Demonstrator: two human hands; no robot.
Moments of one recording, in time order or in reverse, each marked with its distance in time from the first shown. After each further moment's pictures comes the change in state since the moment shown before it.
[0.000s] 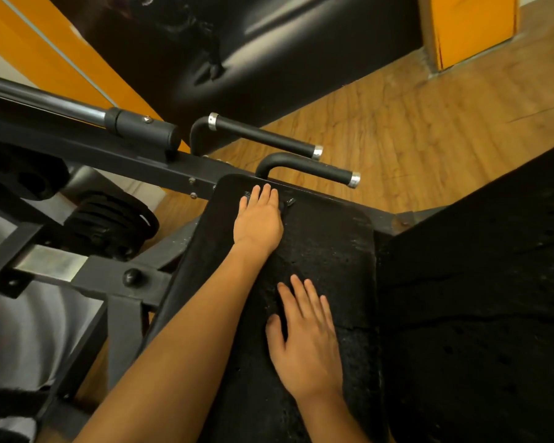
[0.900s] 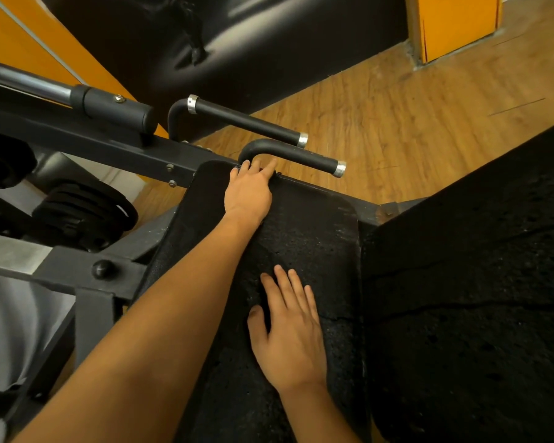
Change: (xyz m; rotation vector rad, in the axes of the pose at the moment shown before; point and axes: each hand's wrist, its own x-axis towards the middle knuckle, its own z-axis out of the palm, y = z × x) left_hand 0.042 0.007 0.001 -0.080 0.124 0.061; right_hand -0.001 0.001 -0.001 0.066 -0.001 0.004
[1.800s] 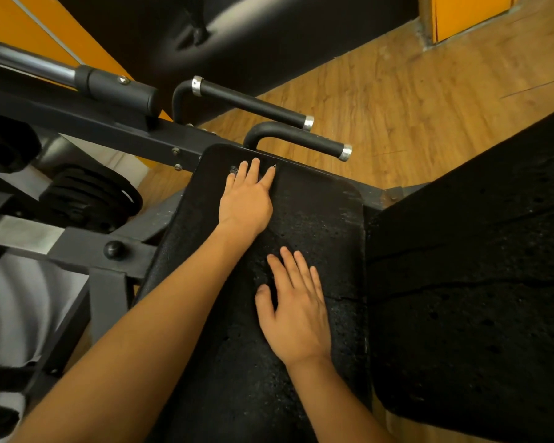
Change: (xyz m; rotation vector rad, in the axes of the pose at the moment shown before) left_hand -0.058 -0.005 -0.008 0.127 -0.112 -0.004; right_hand -0.001 0.001 0.004 -0.012 0.045 -0.014
